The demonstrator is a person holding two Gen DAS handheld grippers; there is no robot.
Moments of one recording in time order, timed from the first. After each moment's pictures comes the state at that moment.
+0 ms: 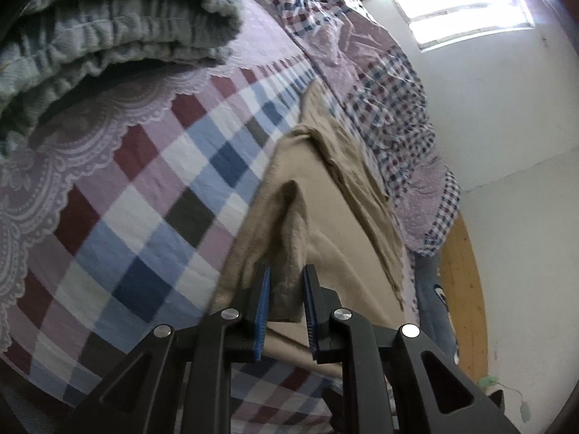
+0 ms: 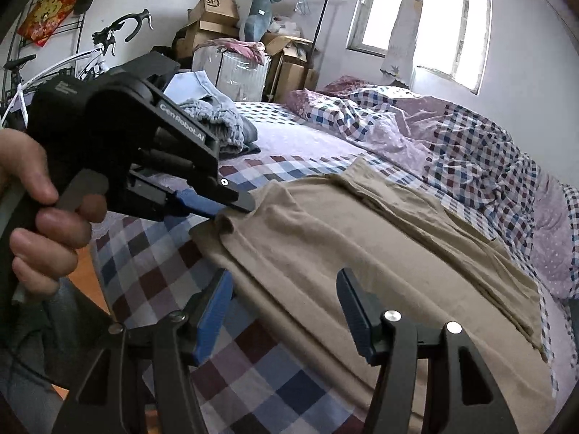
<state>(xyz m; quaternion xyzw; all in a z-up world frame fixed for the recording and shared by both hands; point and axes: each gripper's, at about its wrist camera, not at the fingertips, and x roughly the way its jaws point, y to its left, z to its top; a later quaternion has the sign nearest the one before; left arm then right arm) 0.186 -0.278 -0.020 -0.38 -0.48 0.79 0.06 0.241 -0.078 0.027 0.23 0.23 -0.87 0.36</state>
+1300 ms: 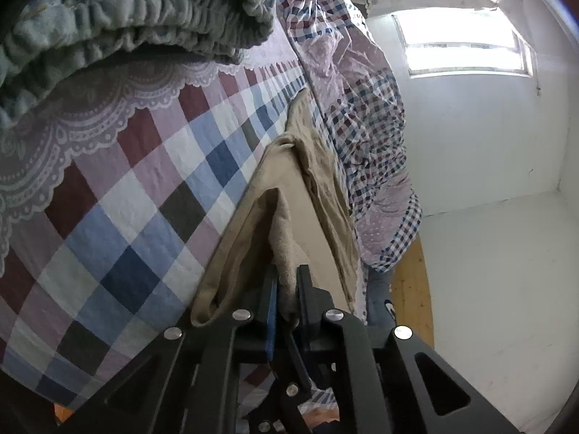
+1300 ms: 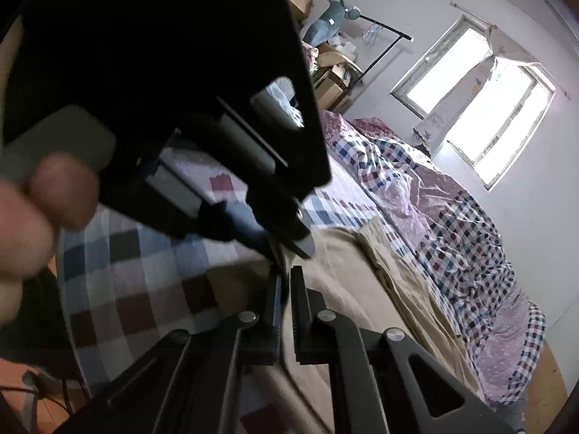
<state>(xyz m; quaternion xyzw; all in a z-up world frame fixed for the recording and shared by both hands) 0.192 -0.295 -0.035 -0.35 -0.56 0.75 0.09 0.246 -0.159 -0.006 0.12 0.42 -0.84 0.33</state>
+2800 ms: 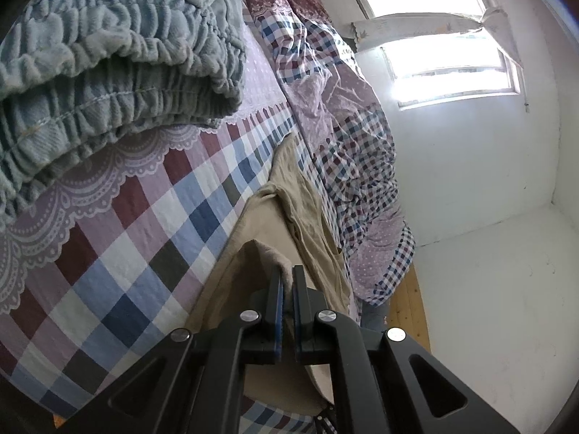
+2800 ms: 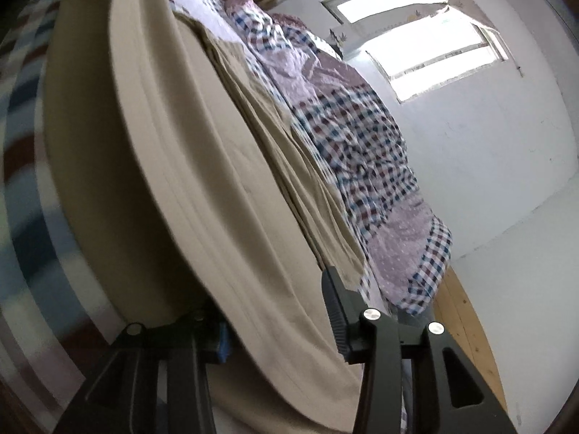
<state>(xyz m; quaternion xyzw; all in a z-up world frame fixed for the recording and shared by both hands) 0.196 -0.311 -0.005 -0.28 -0.57 0.77 0.06 0.179 0.097 -0.019 0.20 0.52 -0.83 0.08</state>
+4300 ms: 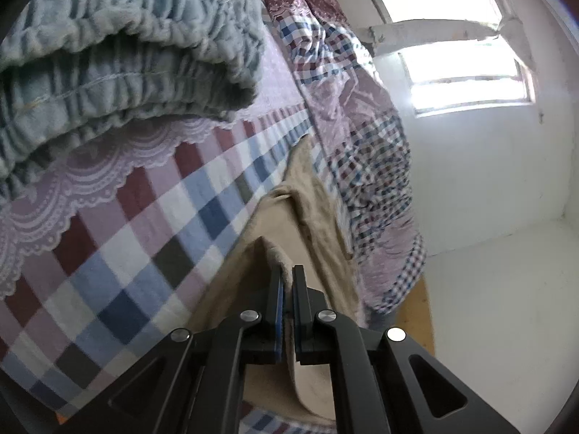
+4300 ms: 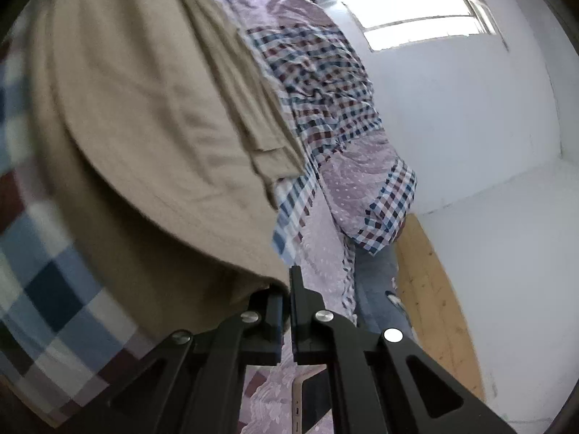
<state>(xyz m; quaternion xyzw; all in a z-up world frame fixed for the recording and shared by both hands) 0.191 -0.307 -0.002 -0.28 -0.58 0.76 0.03 0.162 0.231 0.010 0.23 0.53 -0.82 -0.01</state>
